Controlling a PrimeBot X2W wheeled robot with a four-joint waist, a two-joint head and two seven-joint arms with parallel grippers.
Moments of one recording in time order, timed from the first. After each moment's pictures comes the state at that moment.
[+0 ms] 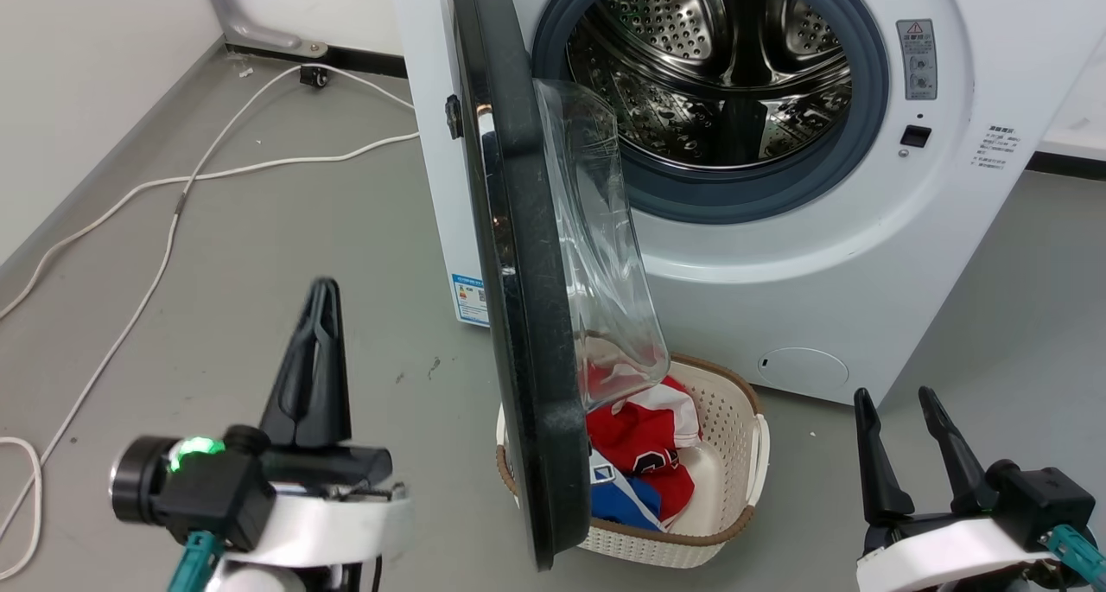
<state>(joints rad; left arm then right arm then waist) -0.01 0.05 -0.08 -0.22 -0.09 -0.03 -0.26 0.01 -0.05 -0.01 0.16 0.20 0.13 -0.26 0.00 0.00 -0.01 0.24</state>
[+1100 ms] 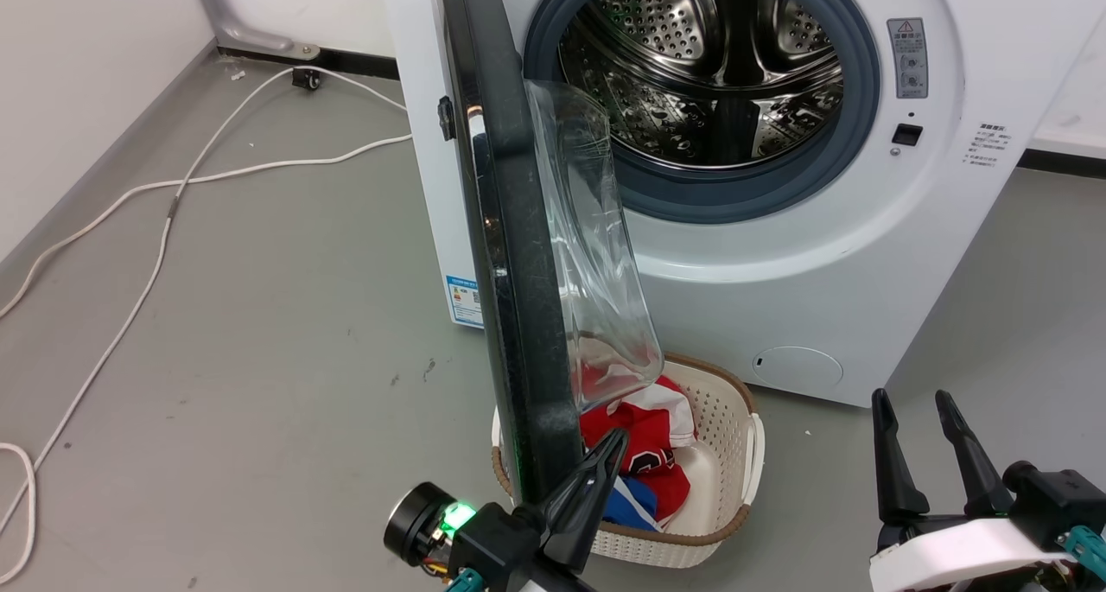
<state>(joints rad) -0.04 0.06 -0.50 0.04 -0.14 -0.13 -0.26 0.01 -0.05 -0.05 0.19 0.23 0.13 -0.26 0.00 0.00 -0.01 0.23</state>
